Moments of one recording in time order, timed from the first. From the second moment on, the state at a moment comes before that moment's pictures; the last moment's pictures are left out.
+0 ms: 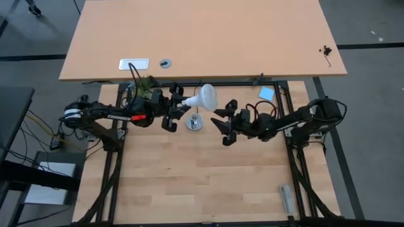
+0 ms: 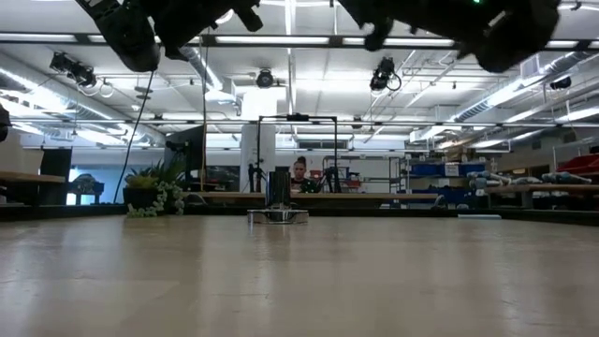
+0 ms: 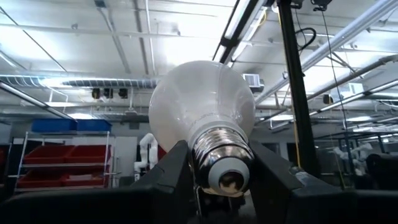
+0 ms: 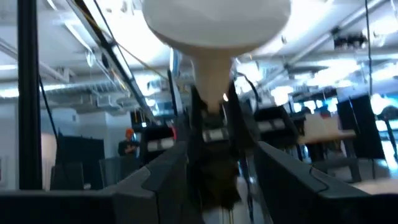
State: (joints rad) left arm 0.25 1.44 0.68 1.48 0.32 -0.21; right arm 0.05 1.59 0.68 1.45 0.23 0.04
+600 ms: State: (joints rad) left arm 0.21 1.45 0.68 1.39 0.30 -0.16; right arm -0.01 1.68 0.92 1.41 0.10 0.10
